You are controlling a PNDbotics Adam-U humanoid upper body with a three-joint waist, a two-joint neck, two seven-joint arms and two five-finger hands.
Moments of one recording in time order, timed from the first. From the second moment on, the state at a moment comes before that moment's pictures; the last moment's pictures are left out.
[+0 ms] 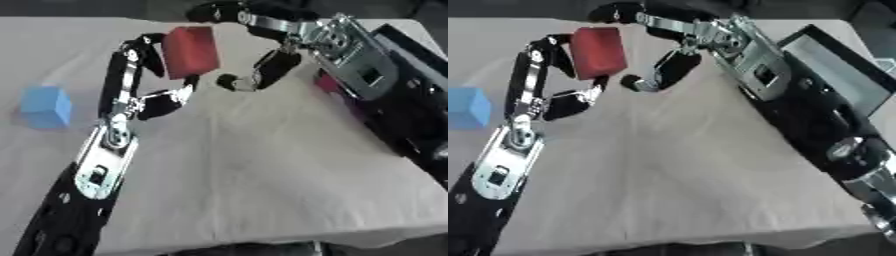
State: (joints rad) left arm -0.77 -0.01 -0.29 -1.29 -0.53 -0.07 0.23; right arm -0.88 -0.57 0.42 -1.56 0.17 -0.21 0.45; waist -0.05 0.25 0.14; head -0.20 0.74
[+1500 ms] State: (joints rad) left arm -0.77 -0.04 -0.30 -1.28 -0.57 -0.07 0.27; right arm -0.89 -0.55 0.41 -1.53 0.15 -0.19 0.48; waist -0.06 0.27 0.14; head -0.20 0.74
